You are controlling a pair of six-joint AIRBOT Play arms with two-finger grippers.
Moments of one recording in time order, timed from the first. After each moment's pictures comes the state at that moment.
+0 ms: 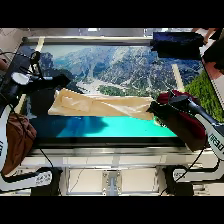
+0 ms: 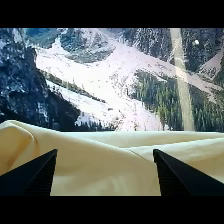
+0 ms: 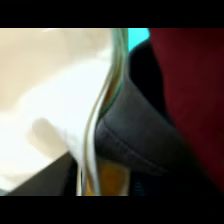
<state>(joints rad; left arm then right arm) 0.10 -1.36 1.18 0.89 -0.80 -1.12 -0.13 -1.49 0.86 2.25 -0.85 -1.71</state>
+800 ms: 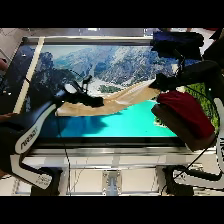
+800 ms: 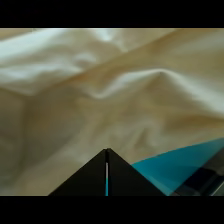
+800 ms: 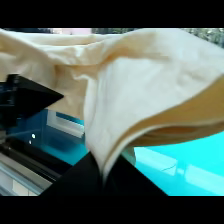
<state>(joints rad) -0.36 -1.68 1.18 0.68 -0.86 -1.12 -0.06 -1.34 1.42 2.27 -1.33 -1.75</state>
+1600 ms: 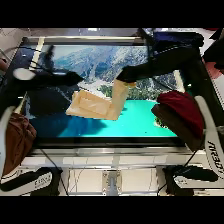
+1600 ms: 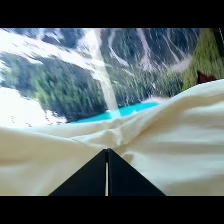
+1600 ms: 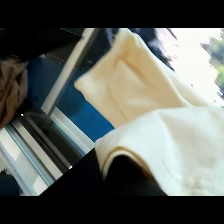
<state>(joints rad) 0.04 -1.22 1.22 0.66 -0.99 -1.11 0.40 -1.43 1.65 2.25 -1.12 -1.74</state>
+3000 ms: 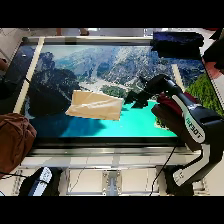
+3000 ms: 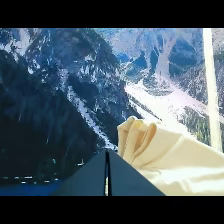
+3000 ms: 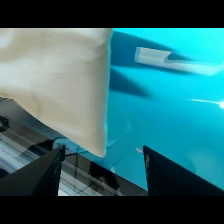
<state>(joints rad) 0.58 -0.82 1.06 0.90 -1.08 -1.11 0.17 -1.77 1.38 2.33 -1.25 -1.60</state>
